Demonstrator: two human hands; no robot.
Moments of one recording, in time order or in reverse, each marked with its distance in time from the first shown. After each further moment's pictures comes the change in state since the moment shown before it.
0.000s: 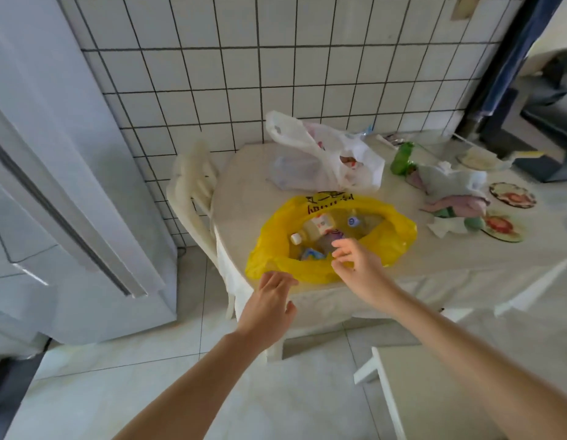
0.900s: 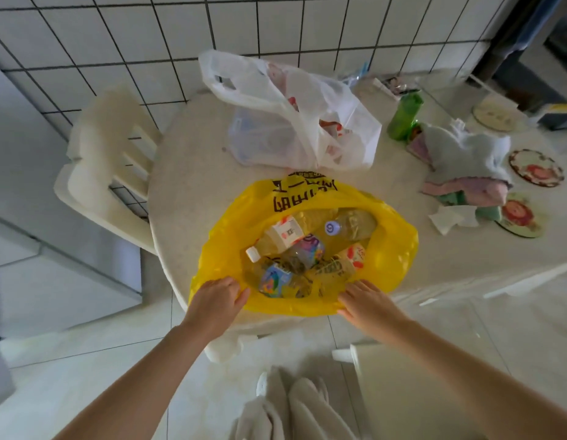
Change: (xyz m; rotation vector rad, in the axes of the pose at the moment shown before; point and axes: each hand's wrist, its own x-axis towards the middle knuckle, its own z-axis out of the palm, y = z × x) left_hand 0.143 -0.101 0.093 0.226 -0.323 -0.194; right_hand 0.098 0.213 0.005 -0.858 -0.436 -0.287
